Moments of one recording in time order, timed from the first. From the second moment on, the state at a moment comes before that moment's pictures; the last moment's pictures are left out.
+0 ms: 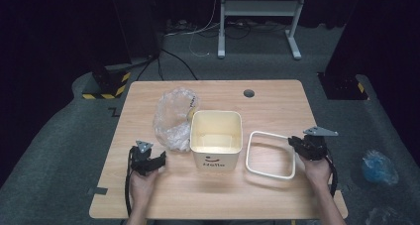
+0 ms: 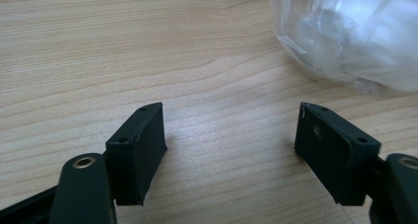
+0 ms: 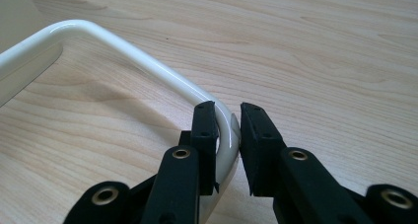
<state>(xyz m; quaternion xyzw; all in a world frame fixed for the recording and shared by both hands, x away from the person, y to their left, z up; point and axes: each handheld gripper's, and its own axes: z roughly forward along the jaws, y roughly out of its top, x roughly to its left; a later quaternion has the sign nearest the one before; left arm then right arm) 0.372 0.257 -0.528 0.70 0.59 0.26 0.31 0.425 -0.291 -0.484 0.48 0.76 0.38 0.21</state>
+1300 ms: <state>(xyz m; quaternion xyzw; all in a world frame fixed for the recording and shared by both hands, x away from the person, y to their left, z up) 0.372 0.256 -0.528 0.69 0.59 0.26 0.31 0.419 -0.293 -0.431 0.47 0.77 0.39 0.20</state>
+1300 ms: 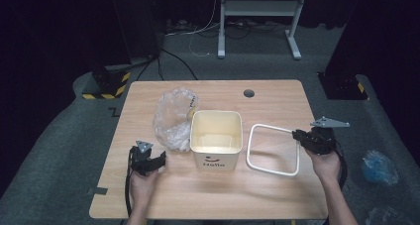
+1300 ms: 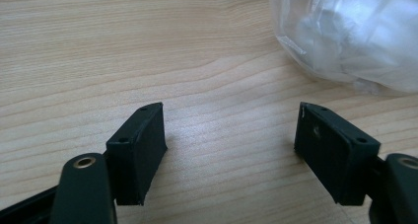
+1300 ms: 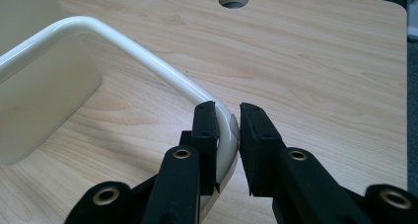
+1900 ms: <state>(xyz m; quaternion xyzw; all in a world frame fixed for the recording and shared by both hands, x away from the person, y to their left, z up) 0.372 0.256 -0.528 0.69 0.59 0.26 0.31 0.423 -0.295 -0.409 0.47 0.76 0.40 0.20</state>
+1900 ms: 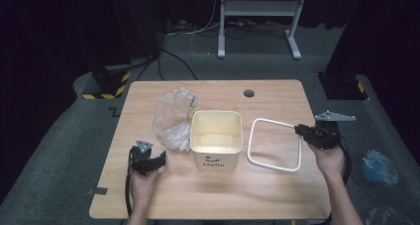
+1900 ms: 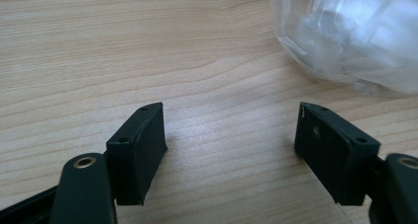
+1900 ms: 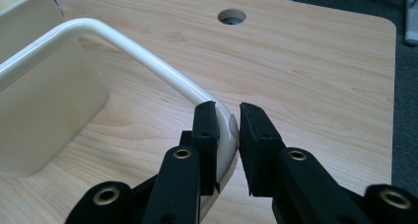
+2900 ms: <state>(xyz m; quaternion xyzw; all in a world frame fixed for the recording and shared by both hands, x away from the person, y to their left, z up) 0.372 0.256 -0.528 0.69 0.59 0.26 0.31 0.433 -0.271 -0.370 0.44 0.78 0.41 0.18</state>
